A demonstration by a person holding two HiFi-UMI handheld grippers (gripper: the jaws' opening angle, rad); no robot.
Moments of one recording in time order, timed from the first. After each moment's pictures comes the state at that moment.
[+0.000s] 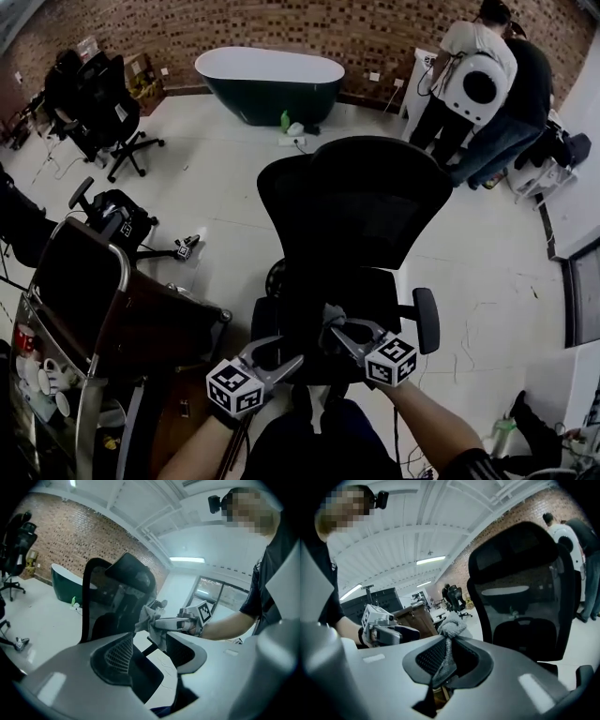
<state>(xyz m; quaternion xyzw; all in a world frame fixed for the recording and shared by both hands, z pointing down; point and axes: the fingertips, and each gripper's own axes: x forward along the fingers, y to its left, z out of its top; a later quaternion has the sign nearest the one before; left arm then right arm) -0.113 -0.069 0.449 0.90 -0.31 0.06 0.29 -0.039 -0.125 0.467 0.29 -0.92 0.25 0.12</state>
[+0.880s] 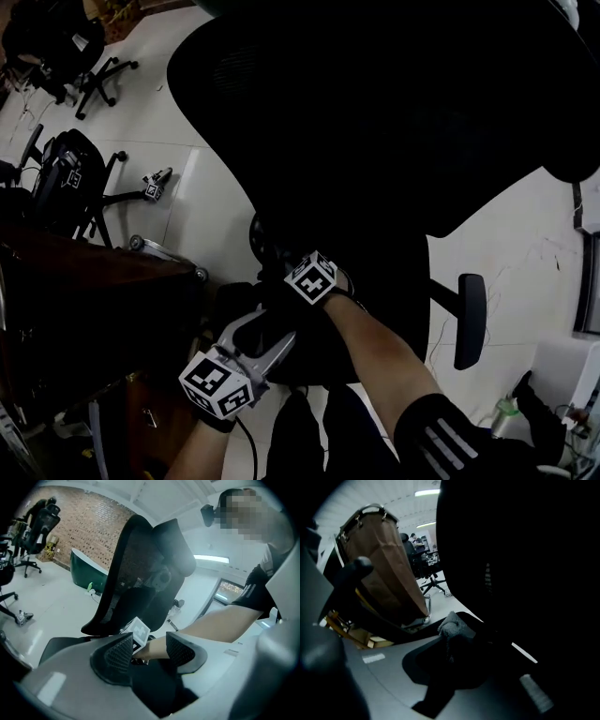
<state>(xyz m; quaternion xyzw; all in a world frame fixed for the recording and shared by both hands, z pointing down) -0.107 -0.198 0.646 0.85 -0.38 0.06 0.36 -0.138 -0.304 0.888 0.19 -0.86 0.19 0.43</state>
